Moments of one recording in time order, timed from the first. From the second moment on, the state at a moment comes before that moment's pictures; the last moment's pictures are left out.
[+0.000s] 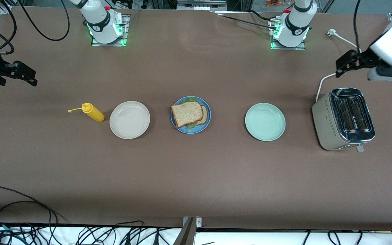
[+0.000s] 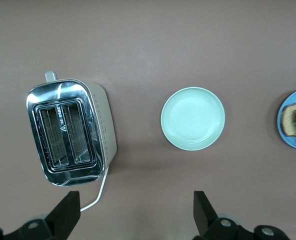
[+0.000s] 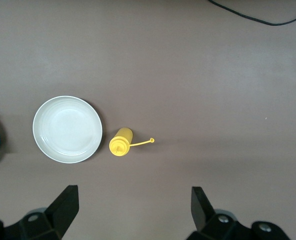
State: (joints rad) left arm 0.01 -0.03 -0.09 -1.56 0.00 1.48 0.00; right arm 0.02 -0.01 -0.01 -1.63 -0.05 1.62 0.00
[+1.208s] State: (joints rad) left arm -0.01 0.01 -0.03 -1.43 -0.04 1.38 0.02; right arm 0.02 -0.01 -0.01 -1.63 -0.05 1.62 0.00
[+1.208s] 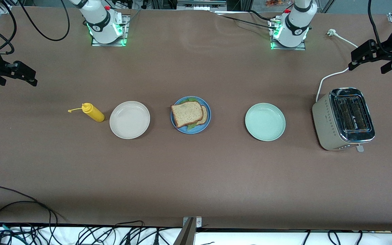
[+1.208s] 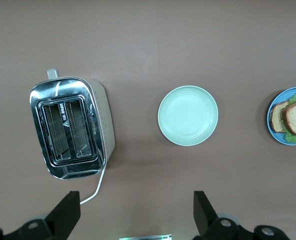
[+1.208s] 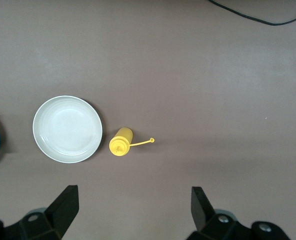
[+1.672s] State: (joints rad) left arm -0.01 0.01 -0.03 -1.43 -0.04 1.38 0.02; right arm 0.02 -0.01 -0.01 -1.63 -0.05 1.62 0.00
